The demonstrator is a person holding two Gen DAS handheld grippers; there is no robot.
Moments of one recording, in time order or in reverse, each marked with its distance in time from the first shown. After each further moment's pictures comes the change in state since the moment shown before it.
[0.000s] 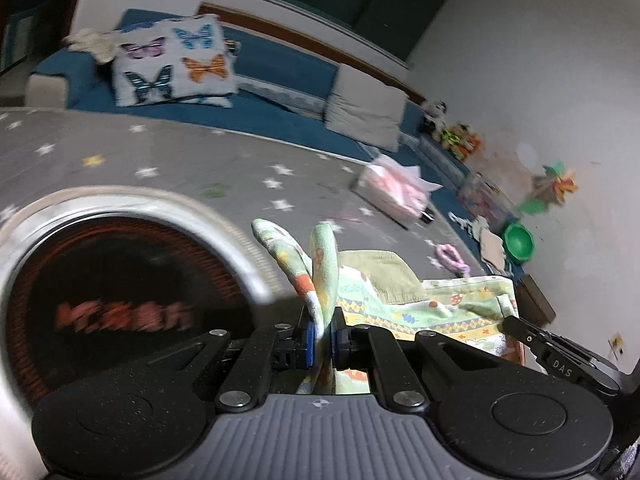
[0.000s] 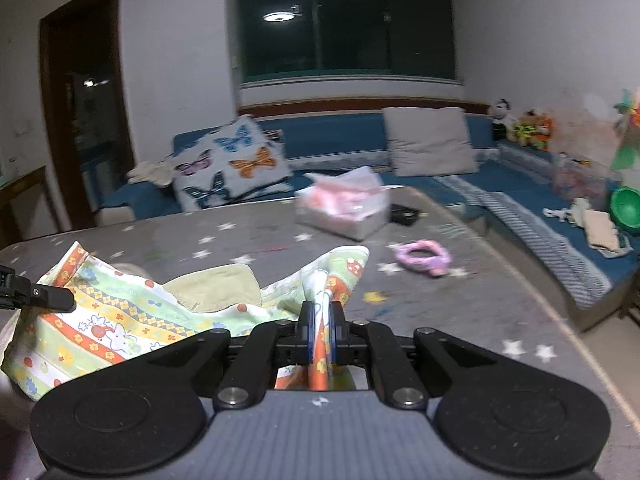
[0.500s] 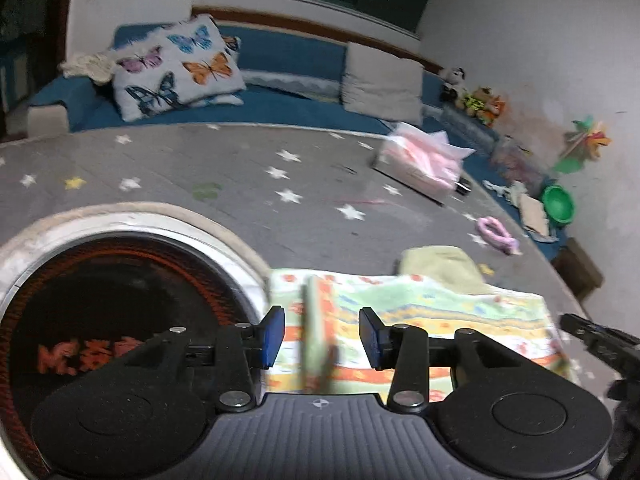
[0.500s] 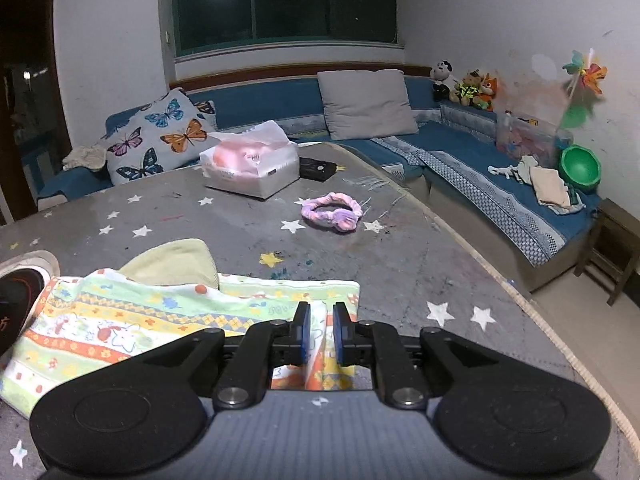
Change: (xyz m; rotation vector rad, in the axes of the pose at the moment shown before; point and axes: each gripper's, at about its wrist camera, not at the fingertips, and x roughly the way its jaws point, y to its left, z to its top) left arm 0.053 -0.008 0.000 0.107 0.032 0.160; right arm 0.042 -0.056 -0.020 0.075 0.096 -0.150
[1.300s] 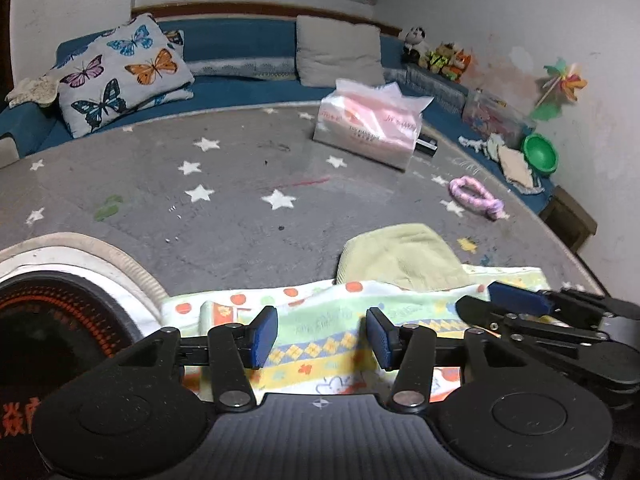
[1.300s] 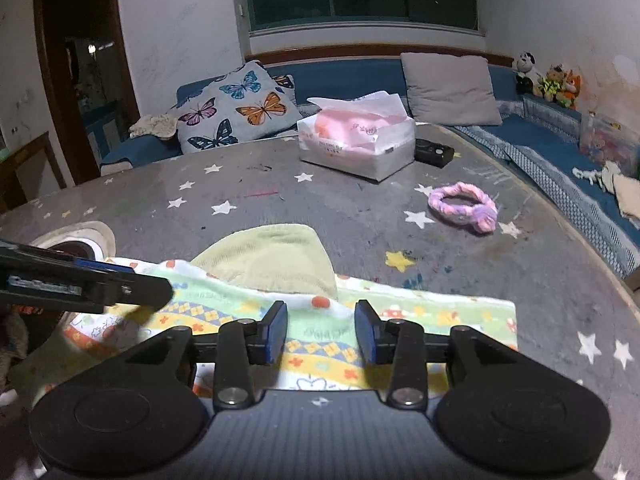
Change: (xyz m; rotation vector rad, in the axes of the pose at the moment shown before) left arm 0.071 -0.063 0.008 0.162 0.070 -0.052; right arm 0.050 0.061 0.006 -0.113 0.066 0.206
